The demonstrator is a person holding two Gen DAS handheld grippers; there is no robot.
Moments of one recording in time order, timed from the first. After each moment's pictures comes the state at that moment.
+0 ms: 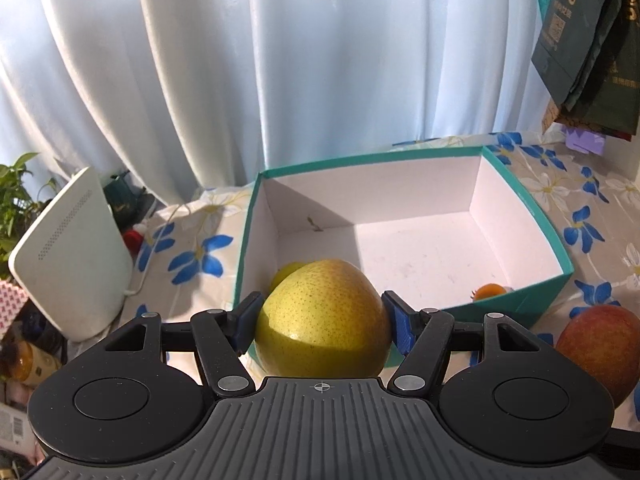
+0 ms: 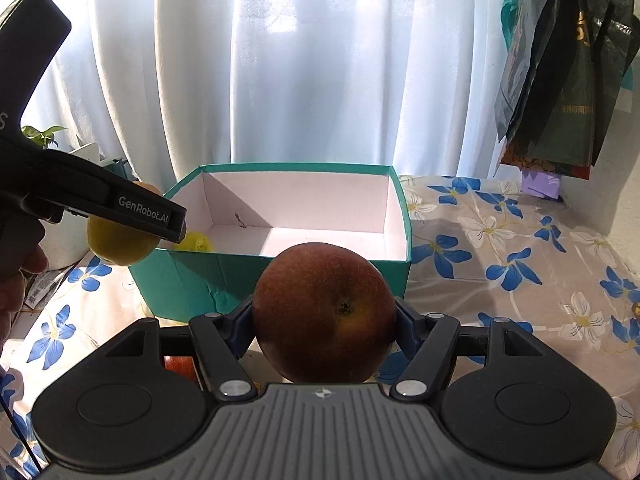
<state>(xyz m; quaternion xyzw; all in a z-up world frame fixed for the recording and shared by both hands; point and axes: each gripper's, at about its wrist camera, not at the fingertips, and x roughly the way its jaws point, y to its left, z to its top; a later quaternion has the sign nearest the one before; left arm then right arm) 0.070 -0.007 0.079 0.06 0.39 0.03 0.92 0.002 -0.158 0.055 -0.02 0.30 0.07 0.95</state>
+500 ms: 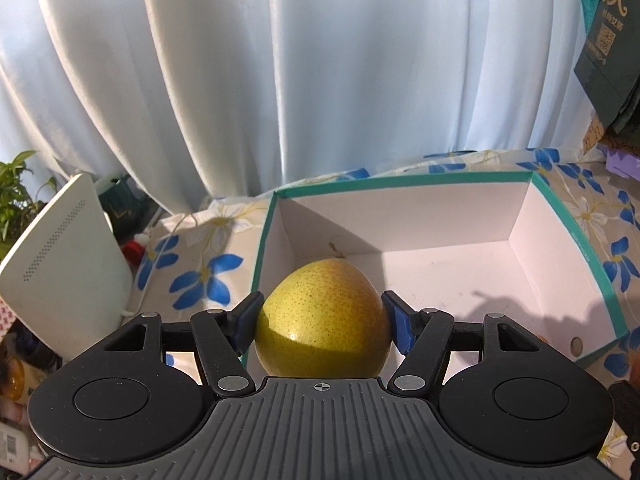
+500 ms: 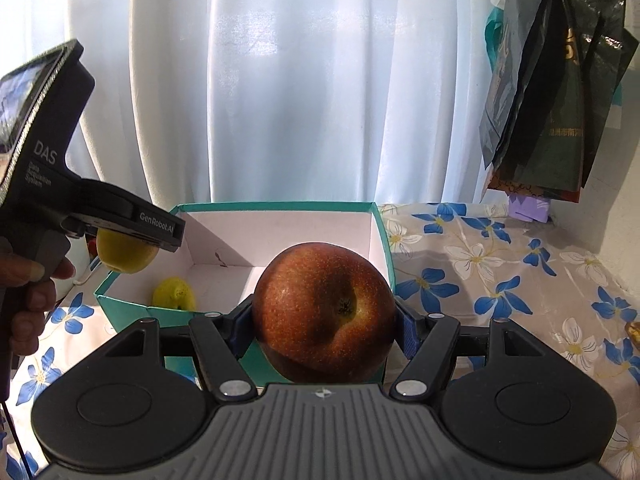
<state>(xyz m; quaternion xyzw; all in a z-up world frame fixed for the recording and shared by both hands) 0.130 0.007 0.061 0.05 0.39 0.06 0.92 0.028 -0.162 0.071 -0.01 0.27 0.04 0.96</state>
